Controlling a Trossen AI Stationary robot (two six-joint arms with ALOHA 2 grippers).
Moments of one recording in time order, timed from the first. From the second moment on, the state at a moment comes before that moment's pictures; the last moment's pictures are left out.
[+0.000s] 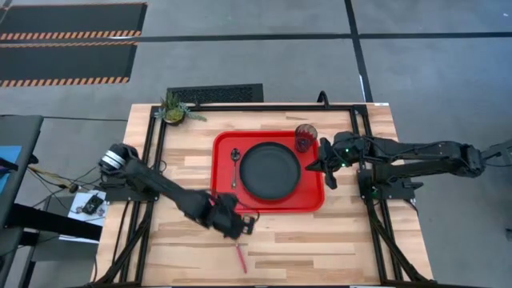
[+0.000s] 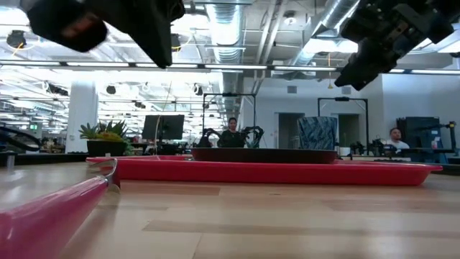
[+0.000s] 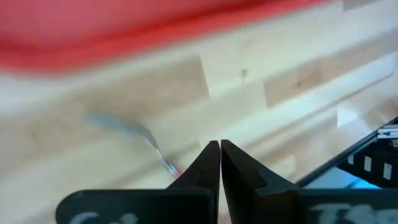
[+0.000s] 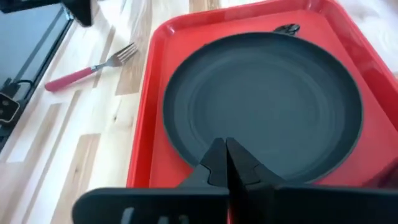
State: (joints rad) left arm -0.47 1.75 1.36 -0.72 -0.18 -1.76; right arm -0.19 0.83 0.54 -0.29 -0.23 0.05
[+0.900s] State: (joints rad) left arm -0.60 2.05 1.42 -0.59 -0.15 -2.24; right arm -0.18 0.83 0.54 -0.34 -0.27 -0.01
